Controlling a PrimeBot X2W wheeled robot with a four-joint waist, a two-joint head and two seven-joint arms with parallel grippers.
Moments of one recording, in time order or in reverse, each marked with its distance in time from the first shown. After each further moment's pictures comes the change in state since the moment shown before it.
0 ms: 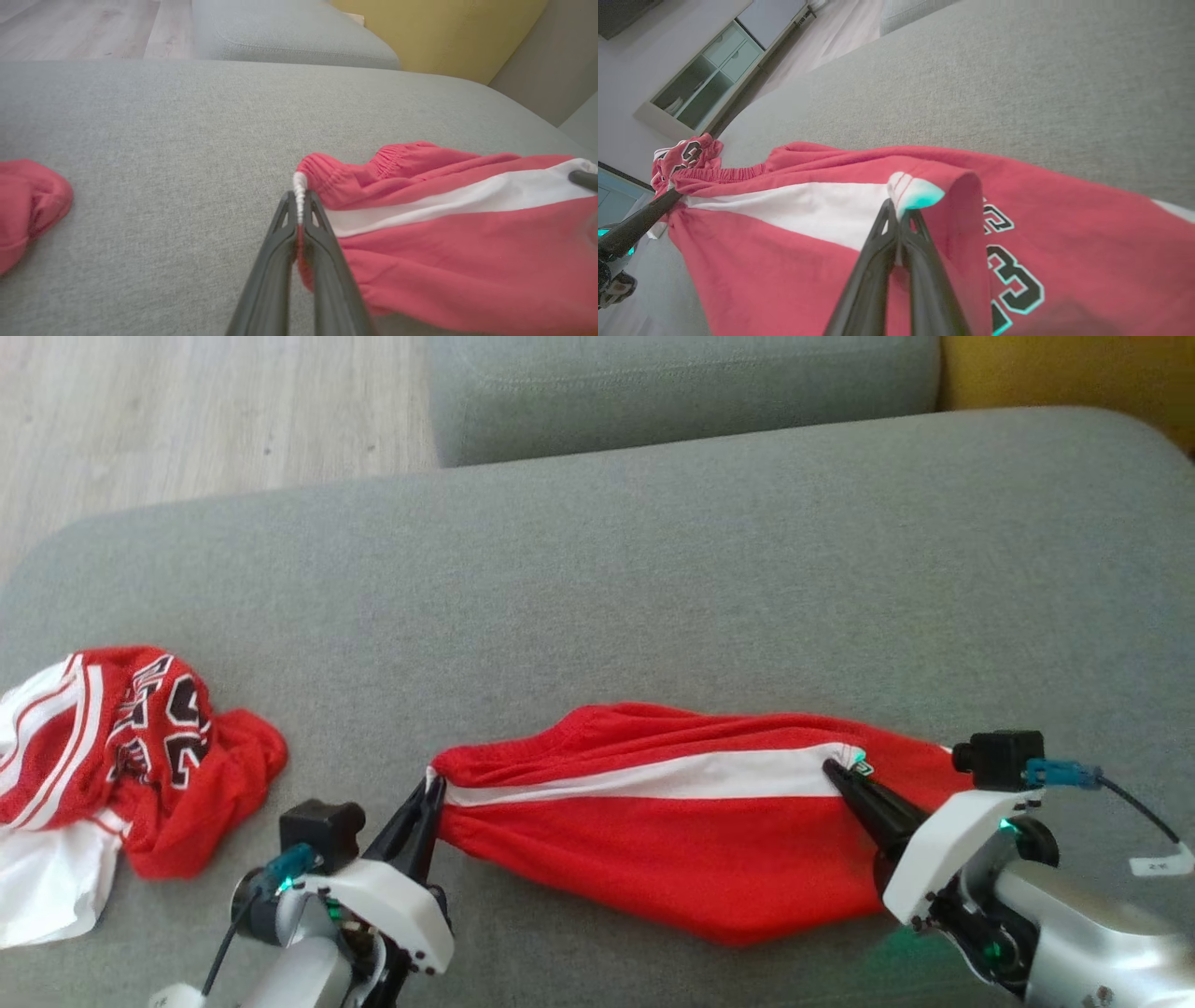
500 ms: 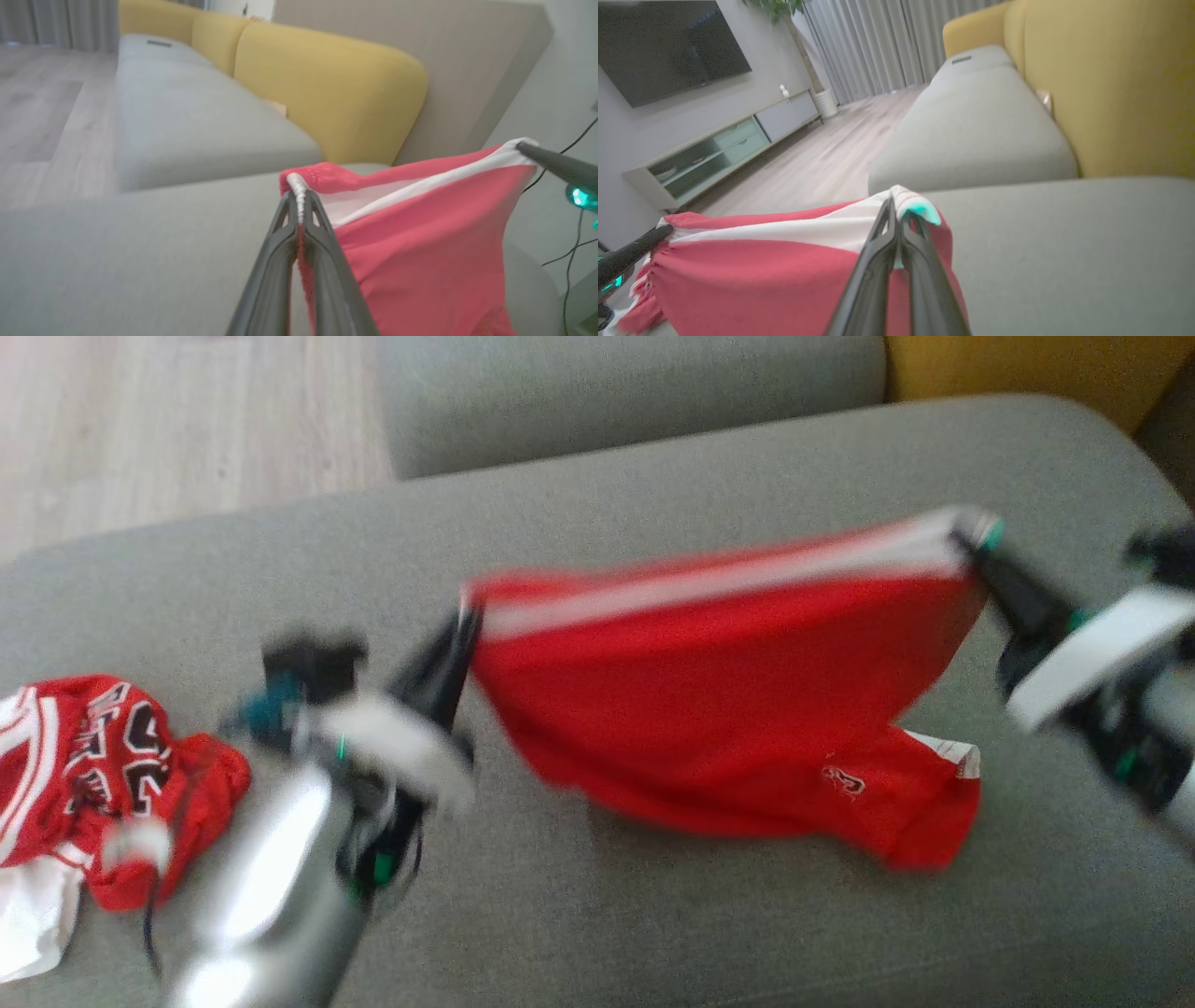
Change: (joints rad) left arm -0.193 -0.009 0.029 -0.166 -0.078 -0.082 0.105; right arm -0.236 -0.221 -0.095 -0.167 -0.024 0.000 -0.052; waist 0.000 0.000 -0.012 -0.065
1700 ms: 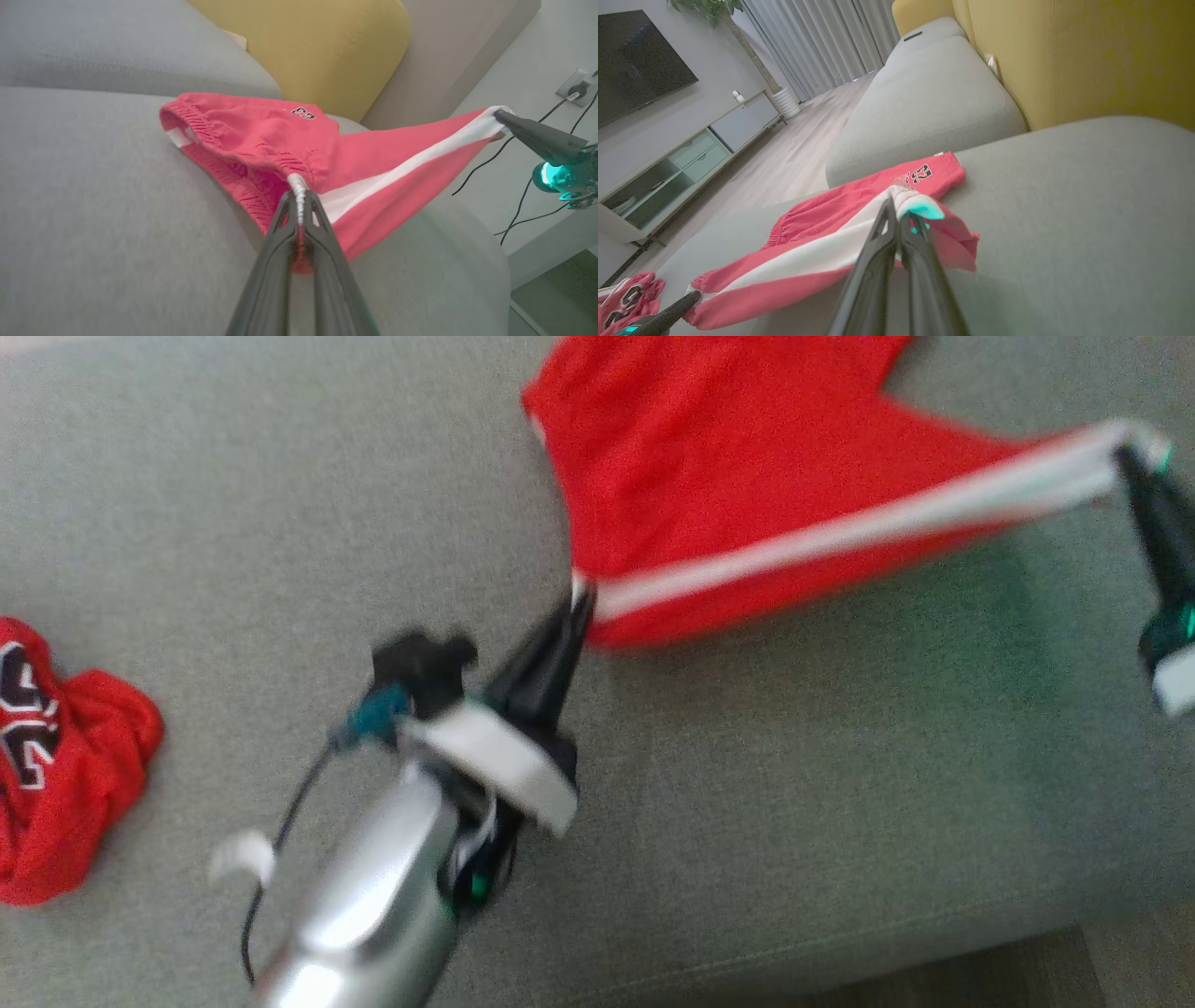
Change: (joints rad) left arm -0.107 -0.121 -0.114 0.046 0.020 -0.009 -0.114; right arm 0.134 -0.166 -0.327 -0.221 0.012 0.000 -0.012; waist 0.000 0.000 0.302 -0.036
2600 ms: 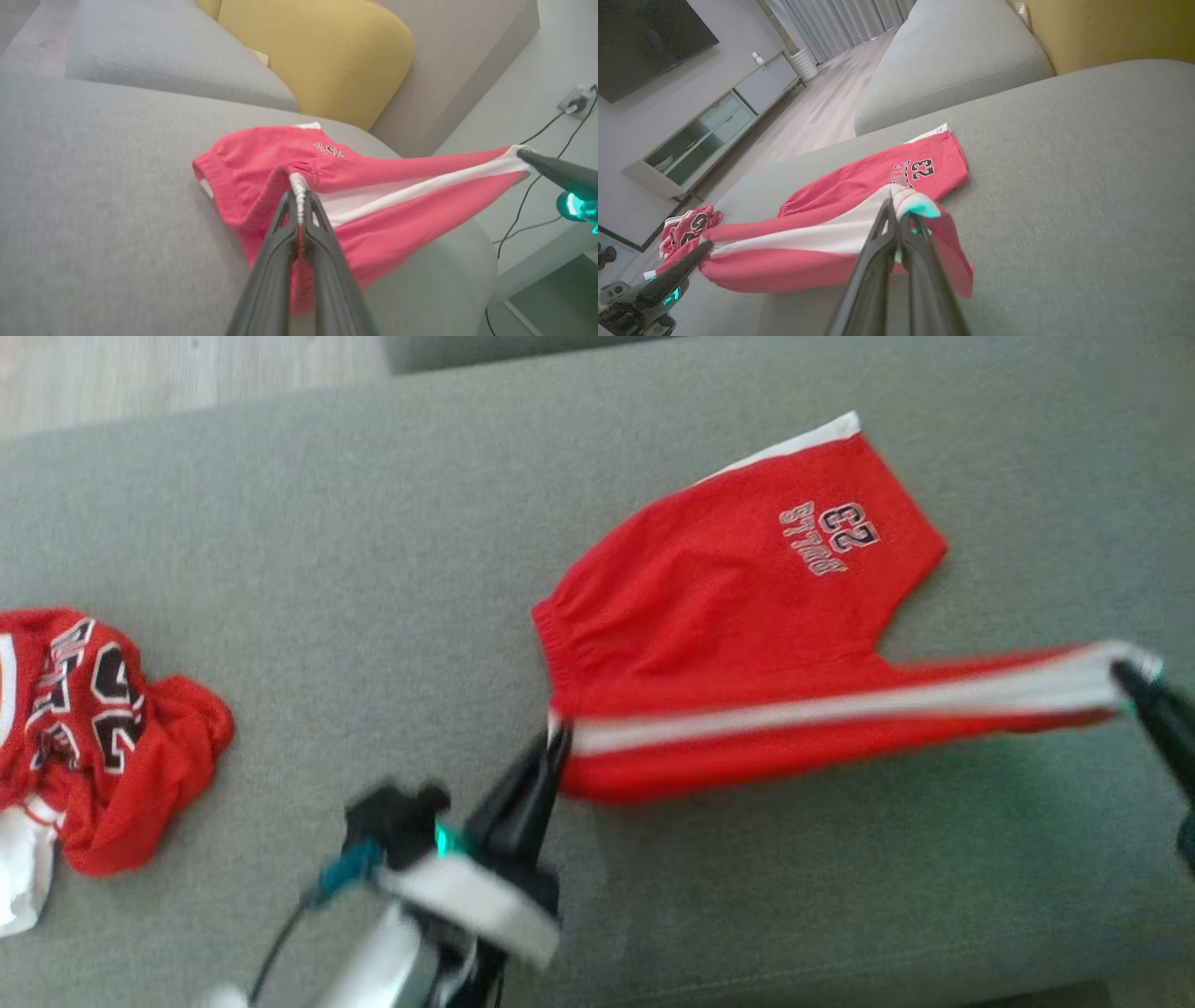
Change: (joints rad) left arm 0.414 0.019 0.093 -0.235 0.117 -0.007 0.001; right arm 0.681 -0.087 -0.391 -0.331 -0.084 0.000 0.107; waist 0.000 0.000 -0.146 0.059
